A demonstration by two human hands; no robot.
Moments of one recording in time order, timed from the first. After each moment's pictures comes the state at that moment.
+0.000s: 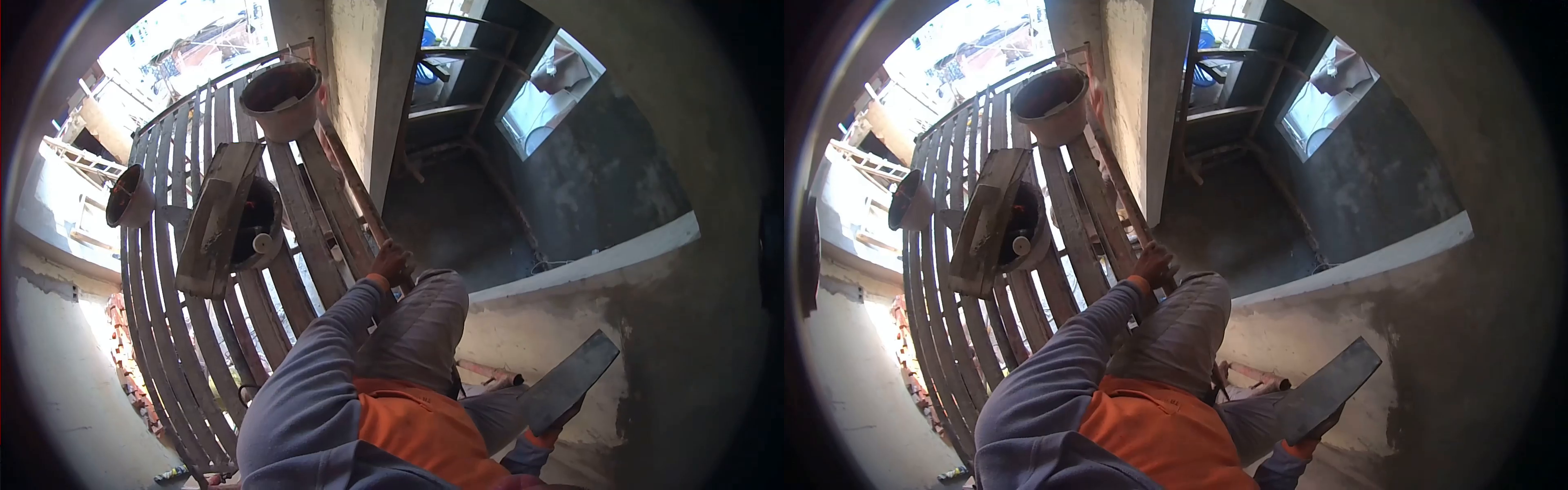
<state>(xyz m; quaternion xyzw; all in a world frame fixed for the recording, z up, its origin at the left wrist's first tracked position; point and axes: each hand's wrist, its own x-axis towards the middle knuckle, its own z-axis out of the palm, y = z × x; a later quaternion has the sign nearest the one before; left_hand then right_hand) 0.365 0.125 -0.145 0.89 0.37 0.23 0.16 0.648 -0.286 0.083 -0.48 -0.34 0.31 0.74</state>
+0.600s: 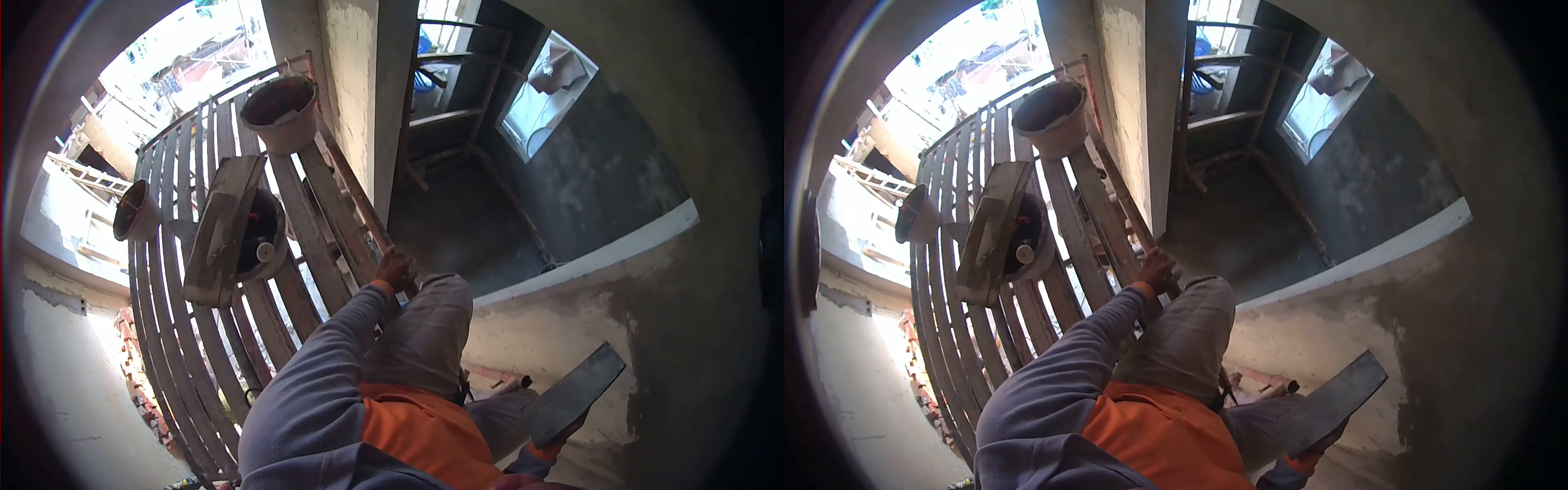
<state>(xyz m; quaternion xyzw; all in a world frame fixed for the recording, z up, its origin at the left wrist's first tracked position) 0.364 0.126 -0.146 0.89 0.38 0.19 0.17 0.628 -0.315 0.082 -0.47 -0.29 0.31 0.77</state>
